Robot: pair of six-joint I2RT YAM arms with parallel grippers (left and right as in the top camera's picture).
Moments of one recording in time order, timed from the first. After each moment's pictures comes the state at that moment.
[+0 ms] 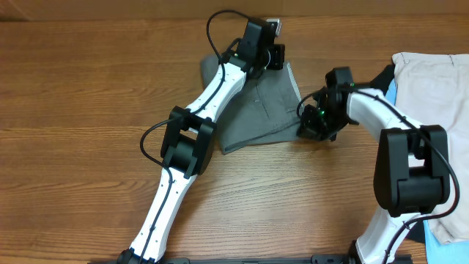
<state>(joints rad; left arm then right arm) -0.47 2.73 2.42 -0.35 0.34 -0.39 0.08 1.99 1.30 -0.83 -0.44 0.38</state>
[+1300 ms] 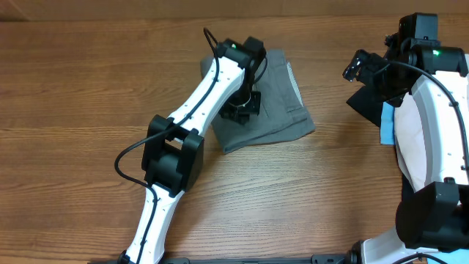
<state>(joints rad) -0.51 2.39 2.15 -1.40 0.17 -0.41 -0.11 1.75 1.68 -1.11 -0.19 0.38</state>
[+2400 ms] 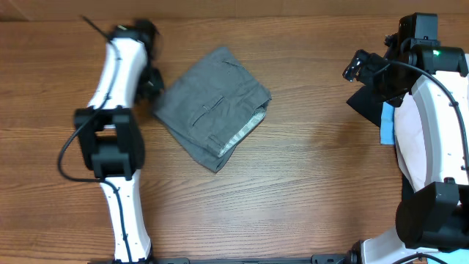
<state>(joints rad) 0.00 2.39 2.22 -1.44 -0.17 -0.41 -0.11 1.75 1.68 -1.11 -0.19 0.38</state>
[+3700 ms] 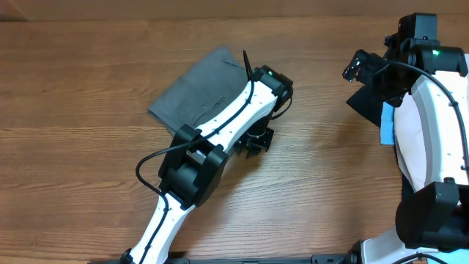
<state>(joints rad) -0.69 2.37 2.03 -1.59 0.02 -0.37 -0.11 1.75 1.68 -1.11 -0.19 0.38</state>
